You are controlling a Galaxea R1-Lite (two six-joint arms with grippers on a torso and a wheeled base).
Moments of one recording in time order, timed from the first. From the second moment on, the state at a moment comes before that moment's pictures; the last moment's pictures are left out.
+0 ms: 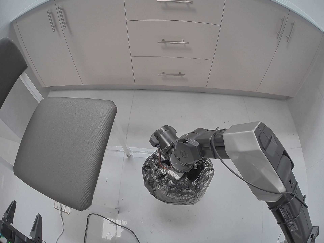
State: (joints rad) left arm 0.00 0.02 -0.02 0.02 -0.01 -0.01; right arm 0.73 2.59 -2.00 0.50 -0.54 -0.26
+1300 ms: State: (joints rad) left arm 0.00 0.02 -0.02 0.02 -0.01 -0.01; right arm 0.72 2.43 -2.00 0.55 -0.67 -0.30
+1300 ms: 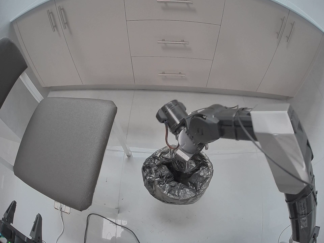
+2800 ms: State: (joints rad) left arm 0.00 0.02 -0.02 0.02 -0.01 -0.01; right arm -0.15 0.62 -2.00 1.25 -0.08 -0.24
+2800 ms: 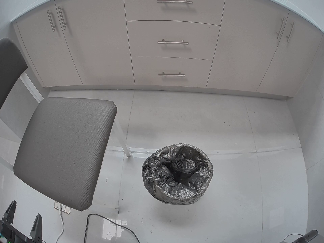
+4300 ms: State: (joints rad) left arm 0.00 0.02 -0.02 0.02 -0.01 -0.01; right arm 0.00 0.01 -1.79 1.09 0.08 -0.27
